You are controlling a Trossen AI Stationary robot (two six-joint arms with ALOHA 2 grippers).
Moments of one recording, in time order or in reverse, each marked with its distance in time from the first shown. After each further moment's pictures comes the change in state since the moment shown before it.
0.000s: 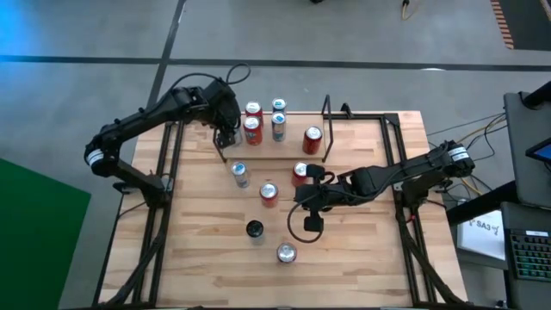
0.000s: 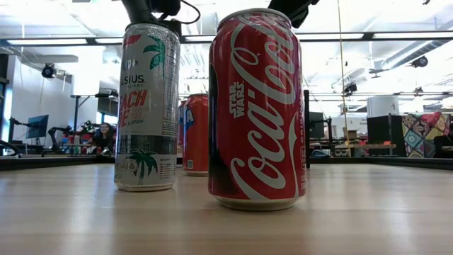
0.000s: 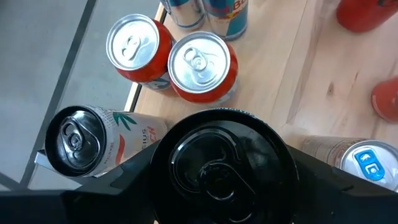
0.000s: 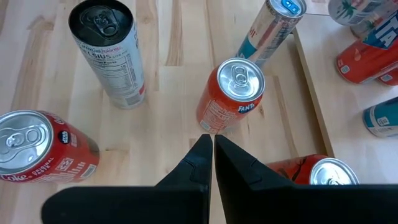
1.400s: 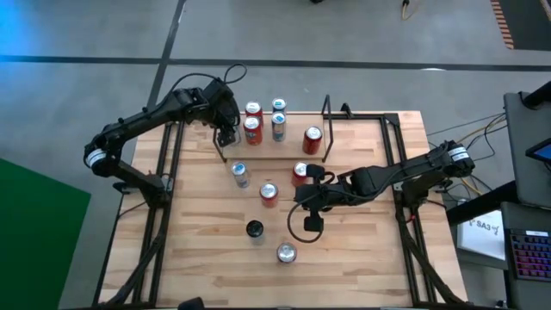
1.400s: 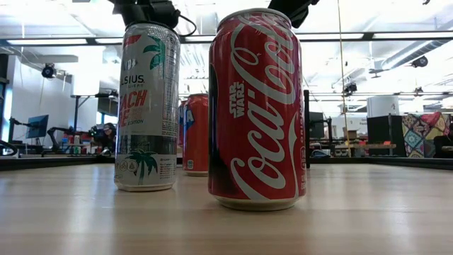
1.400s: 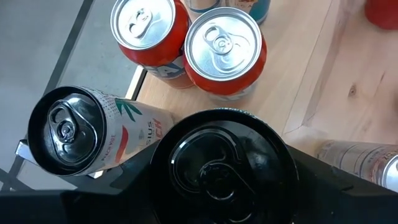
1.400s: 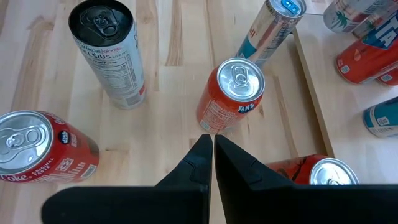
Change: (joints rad) left arm 0.067 -0.003 -0.103 0.100 0.026 0.003; right arm 0.000 0.000 0.000 0.000 0.000 0.001
